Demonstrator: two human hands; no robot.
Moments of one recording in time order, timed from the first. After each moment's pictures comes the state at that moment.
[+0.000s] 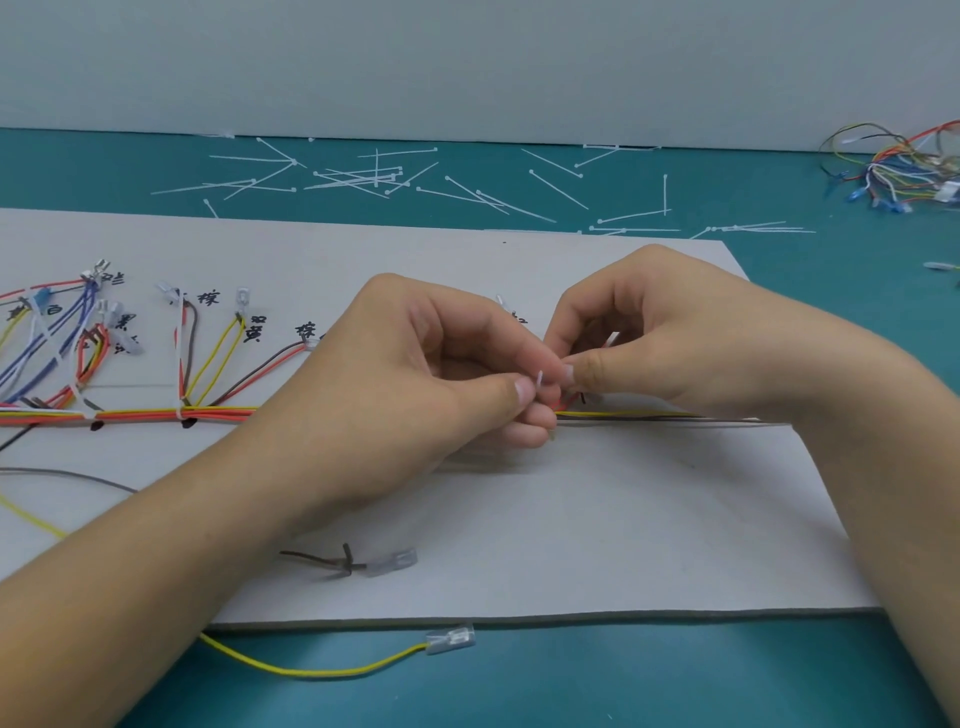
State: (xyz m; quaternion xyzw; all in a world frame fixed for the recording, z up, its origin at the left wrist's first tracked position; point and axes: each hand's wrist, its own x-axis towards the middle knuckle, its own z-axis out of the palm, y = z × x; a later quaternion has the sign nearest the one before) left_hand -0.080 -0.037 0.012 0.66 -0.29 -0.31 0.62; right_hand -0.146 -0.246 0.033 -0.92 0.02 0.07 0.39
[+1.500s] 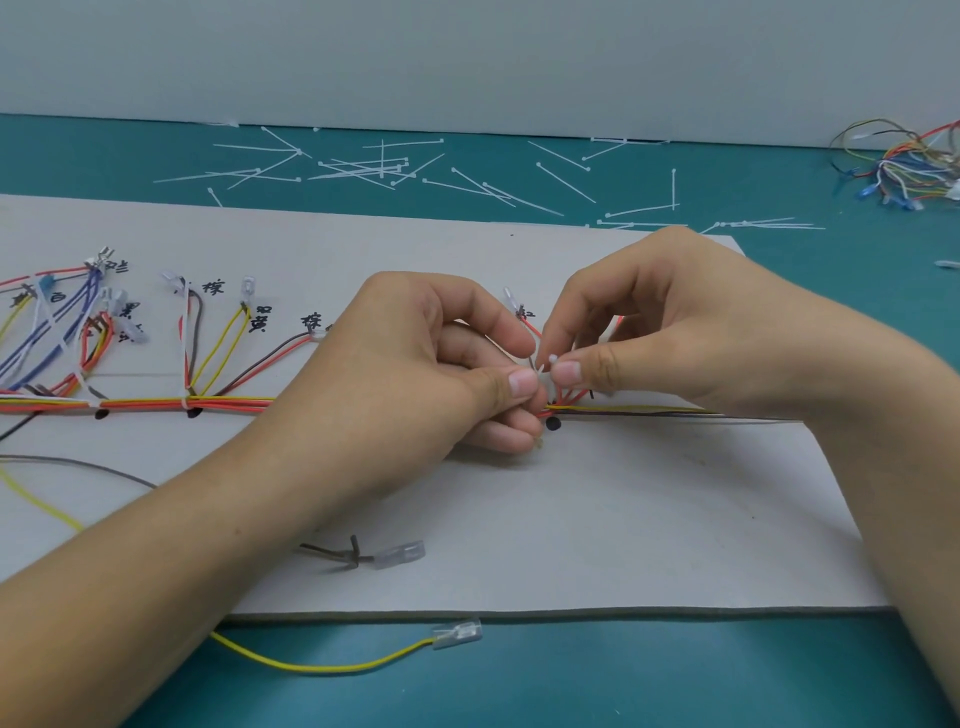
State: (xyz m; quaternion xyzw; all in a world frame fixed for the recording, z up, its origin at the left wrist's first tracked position) left_hand -0.079 -0.042 0.010 0.69 -0.22 -0.31 0.62; right_hand -0.146 -0.249 0.032 -0.91 -0.06 0.03 0.41
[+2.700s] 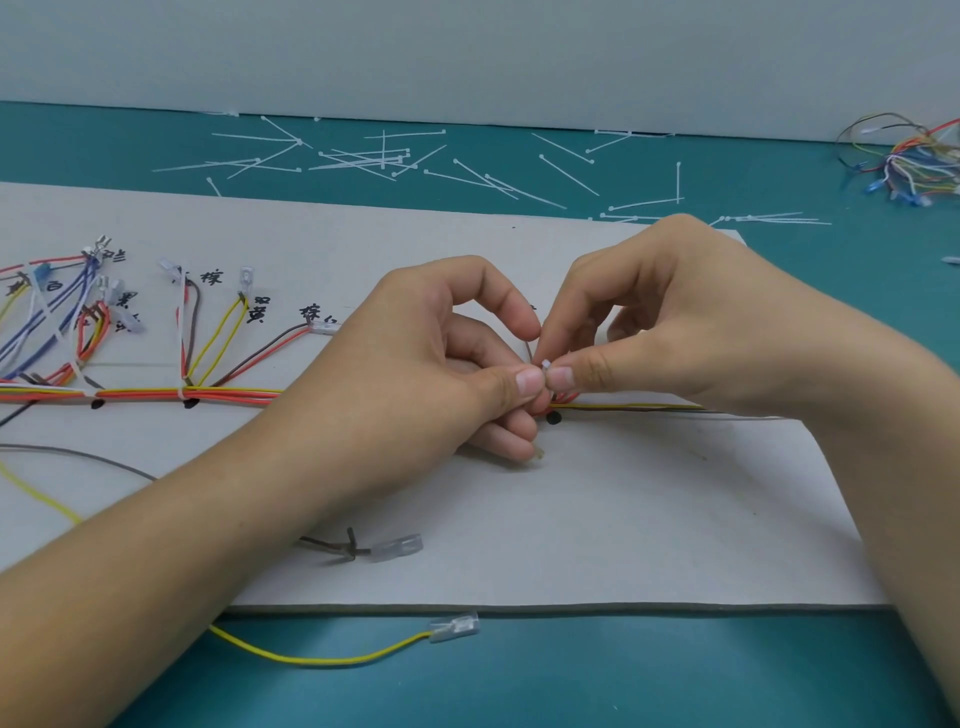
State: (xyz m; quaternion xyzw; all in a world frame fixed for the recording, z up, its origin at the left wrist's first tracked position) left_hand -0.076 -0.042 0.004 0.68 -0.26 -0.30 0.61; right_hand -0.145 -0.246 0.029 -0.91 -0.07 0.02 0.42
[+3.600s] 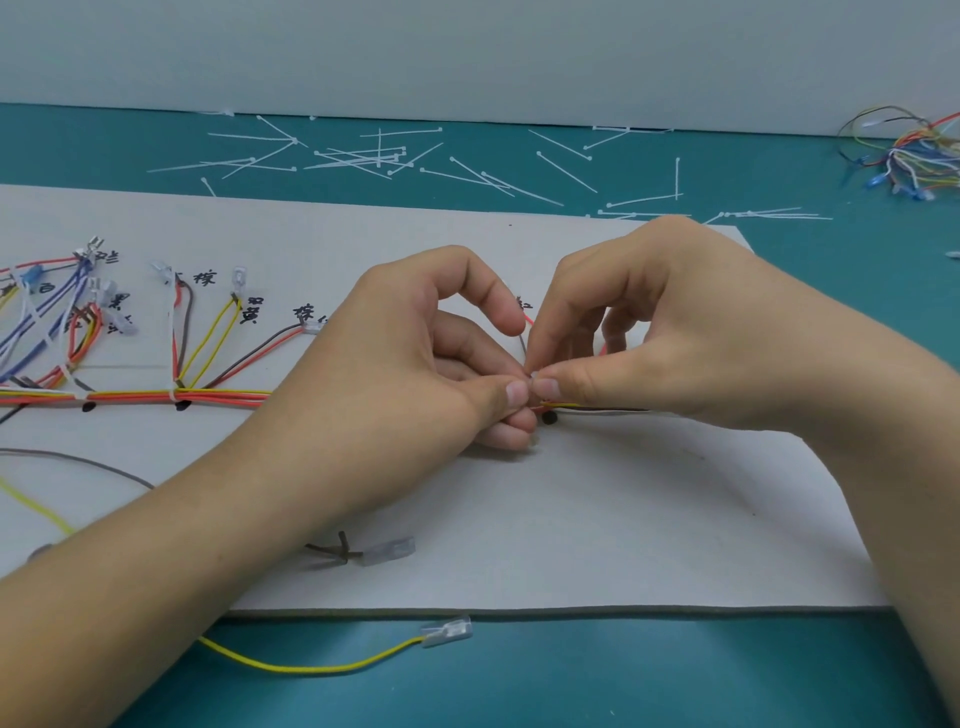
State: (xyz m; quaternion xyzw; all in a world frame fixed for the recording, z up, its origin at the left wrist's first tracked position) left_hand -0.081 -0.039 0.009 0.69 -0.25 -0.28 0.61; right_hand -0.149 -0.234 0.036 -0.93 -0.08 -0.01 0.36
